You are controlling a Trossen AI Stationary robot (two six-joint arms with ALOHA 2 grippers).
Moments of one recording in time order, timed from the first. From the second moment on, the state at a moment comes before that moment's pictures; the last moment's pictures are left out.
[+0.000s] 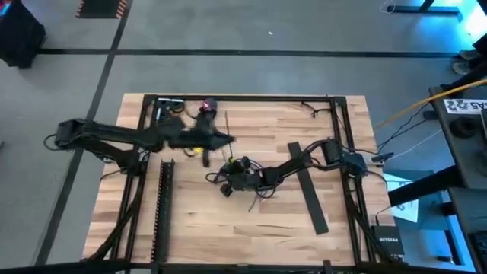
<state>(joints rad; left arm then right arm) 0.05 1.20 0.77 0.39 -0.01 -0.20 0.19 2.28 1.23 0.36 0.51 0.56</state>
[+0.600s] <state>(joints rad) 0.09 1.02 0.82 -0.48 -0.03 -0.20 0.20 1.99 1.43 -0.42 0.41 0.36</state>
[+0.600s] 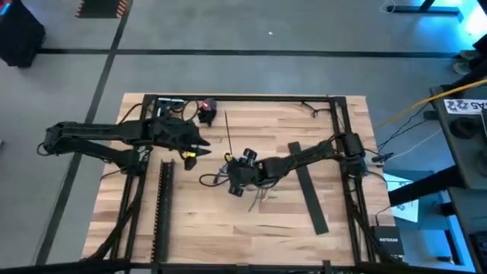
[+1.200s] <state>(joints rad) 0.06 1.16 0.72 -0.40 -0.03 -0.38 0.12 1.49 1.31 -0.85 0.24 0.20</state>
